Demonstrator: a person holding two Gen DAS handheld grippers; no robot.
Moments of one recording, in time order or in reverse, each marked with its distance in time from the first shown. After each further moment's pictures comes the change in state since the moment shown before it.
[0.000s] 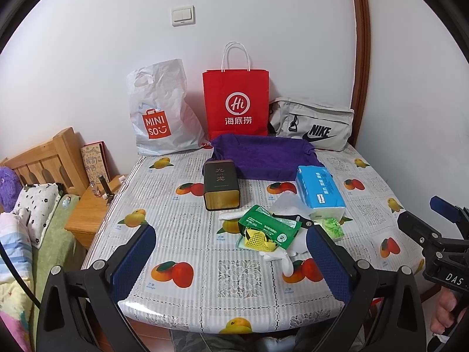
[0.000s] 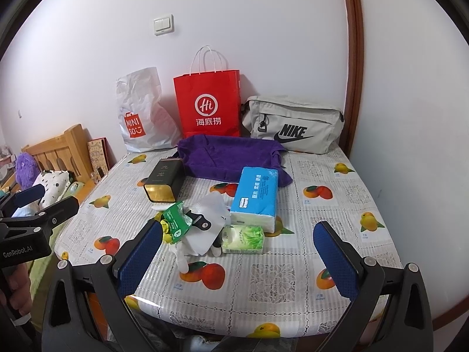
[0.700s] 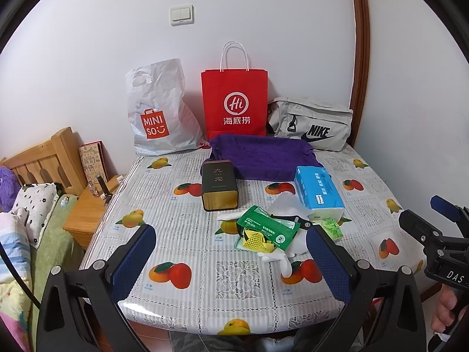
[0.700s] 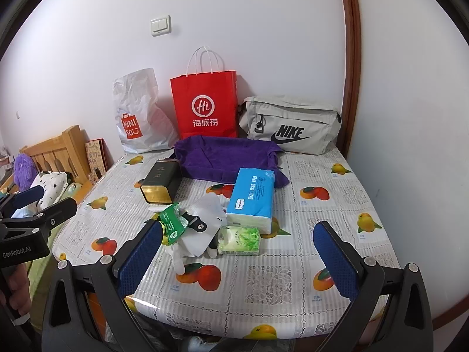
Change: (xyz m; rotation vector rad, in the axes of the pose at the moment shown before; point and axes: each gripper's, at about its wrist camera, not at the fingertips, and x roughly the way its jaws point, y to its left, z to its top) left arm 0.003 -0.003 0.001 -0.002 0.003 -0.007; right arm 0.002 -0.005 0.002 0.004 -0.003 -0.006
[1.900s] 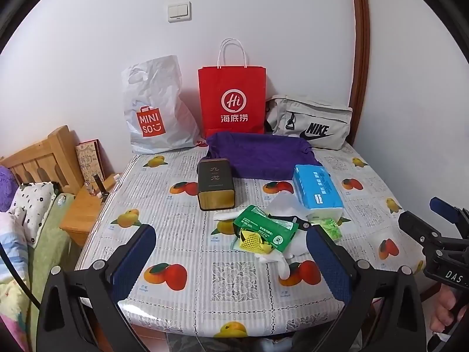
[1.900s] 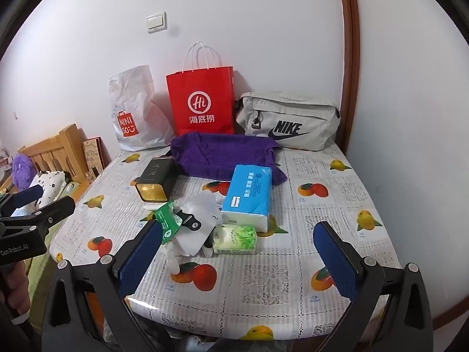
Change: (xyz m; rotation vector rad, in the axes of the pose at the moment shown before) left arm 0.007 -0.002 0.004 0.000 0.012 -0.010; right arm 0.007 -0.004 -0.003 0.002 0.012 -0.010
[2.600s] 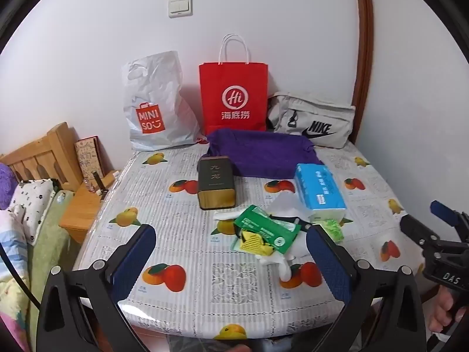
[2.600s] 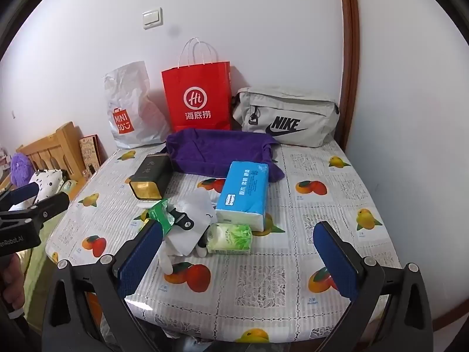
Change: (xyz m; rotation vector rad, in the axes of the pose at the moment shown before) left arm 0.015 -0.005 -0.002 0.011 0.043 0.012; right arm 0.013 -0.008 0.005 0.012 0.024 0.000
